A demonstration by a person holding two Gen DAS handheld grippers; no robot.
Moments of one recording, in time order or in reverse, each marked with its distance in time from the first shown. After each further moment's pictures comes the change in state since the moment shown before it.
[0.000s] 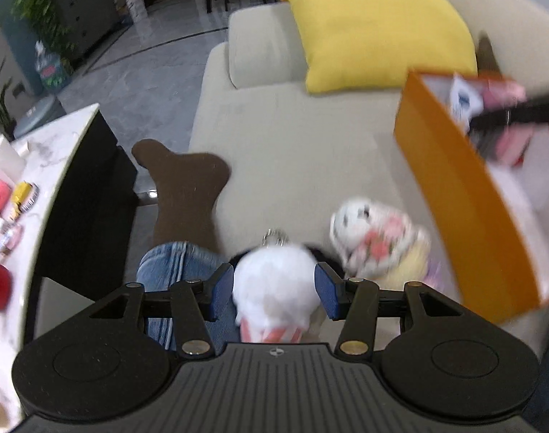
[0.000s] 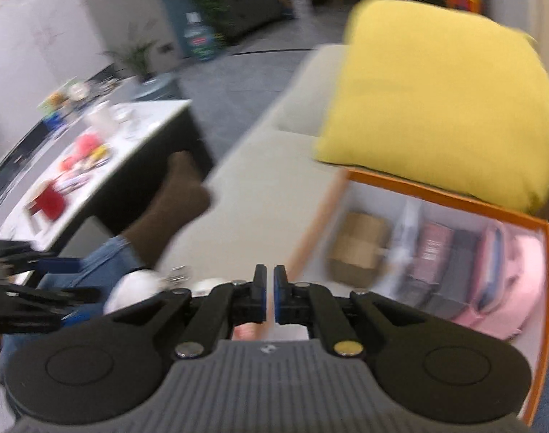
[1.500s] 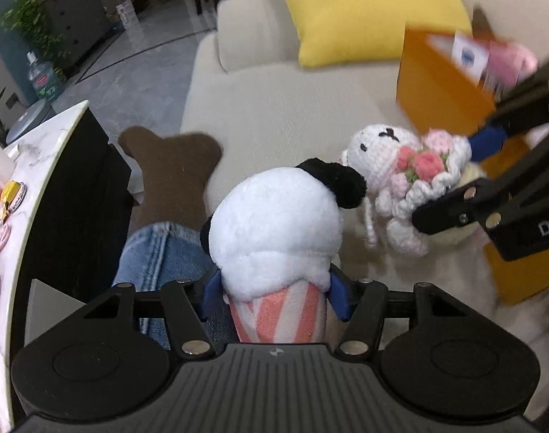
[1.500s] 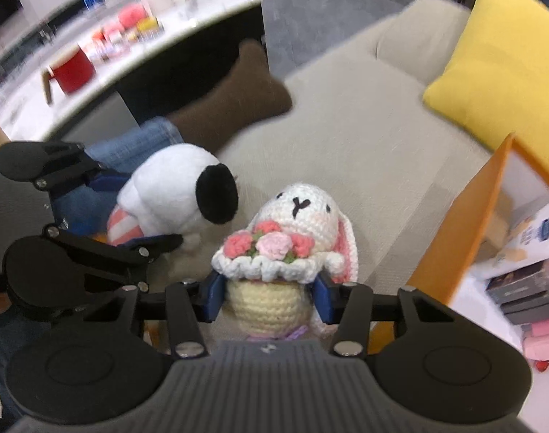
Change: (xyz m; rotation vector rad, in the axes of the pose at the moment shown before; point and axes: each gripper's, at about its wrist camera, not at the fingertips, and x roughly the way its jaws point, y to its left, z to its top) left arm 0.023 0.005 -0.022 0.004 -0.030 -0.030; right arm 0.062 0.075 -0.023 -0.222 0.230 -0.025
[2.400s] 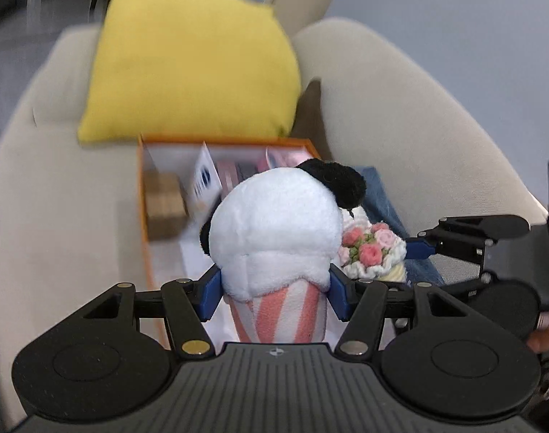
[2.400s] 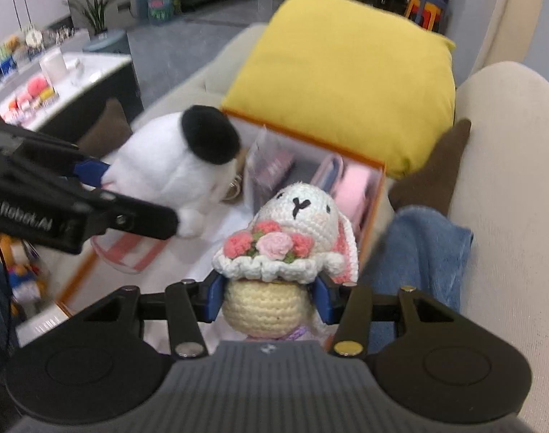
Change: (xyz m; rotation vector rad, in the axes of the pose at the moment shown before) left arm -0.018 -0.150 0.114 -0.101 -0.026 -0.542; right arm -0.129 -0.135 -0.110 0.171 -0.081 -0.283
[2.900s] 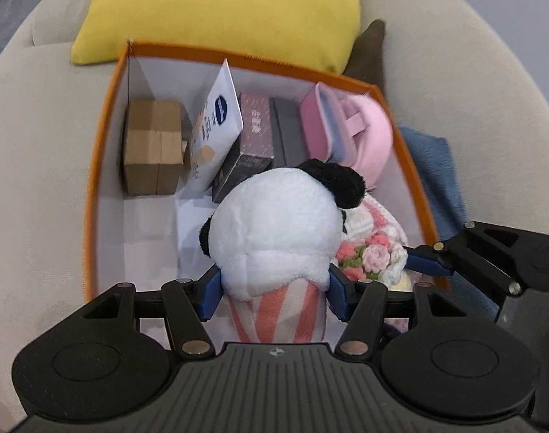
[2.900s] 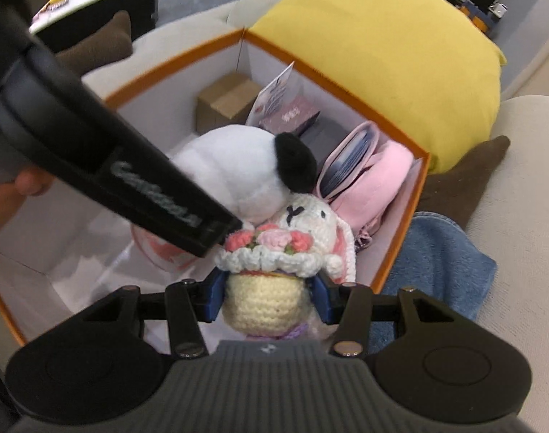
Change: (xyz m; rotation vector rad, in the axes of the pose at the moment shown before) left arm 0.090 0.017 0.007 -0.136 0.185 0.080; right arm 0.073 0.004 -0.006 -0.251 0.119 -0.055
